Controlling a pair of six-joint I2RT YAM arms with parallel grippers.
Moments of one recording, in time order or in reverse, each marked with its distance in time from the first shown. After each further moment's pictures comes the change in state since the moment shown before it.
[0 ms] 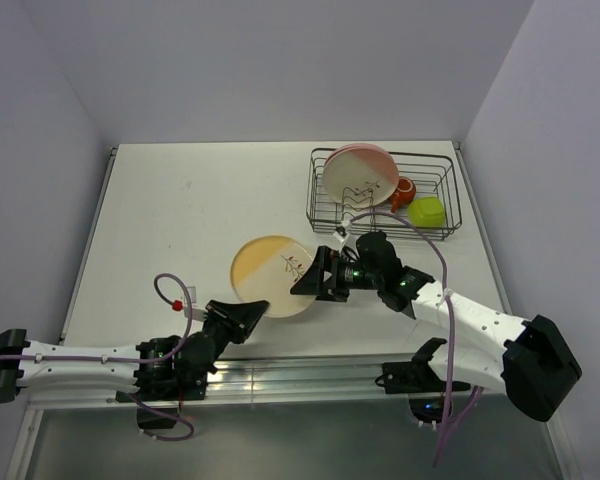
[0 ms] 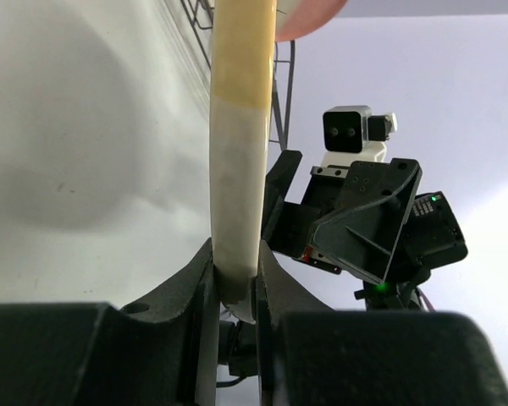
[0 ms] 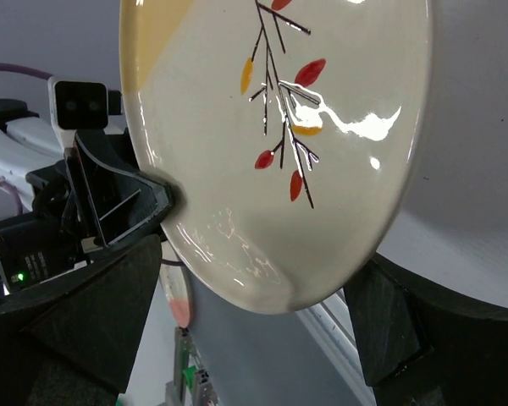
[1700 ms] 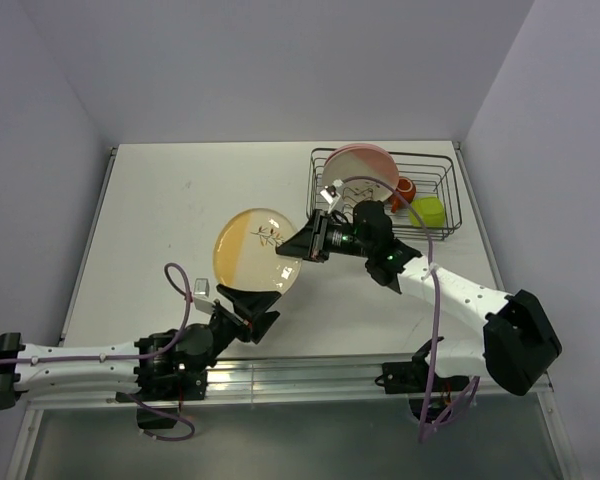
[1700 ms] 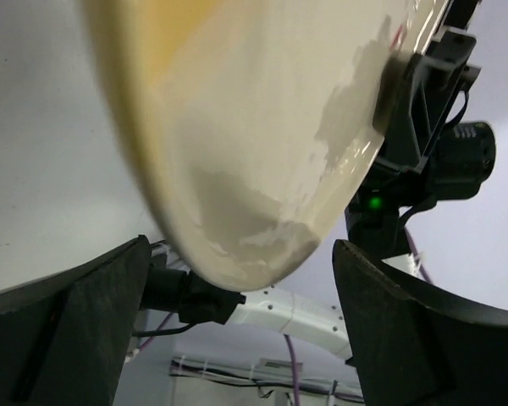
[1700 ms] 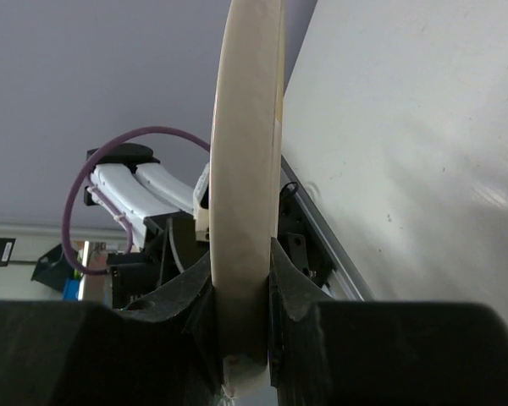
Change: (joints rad) left arm 0.058 0.023 0.064 0.048 0.219 -0.021; right arm -0.035 0.155 0.199 0.307 -0.080 0.122
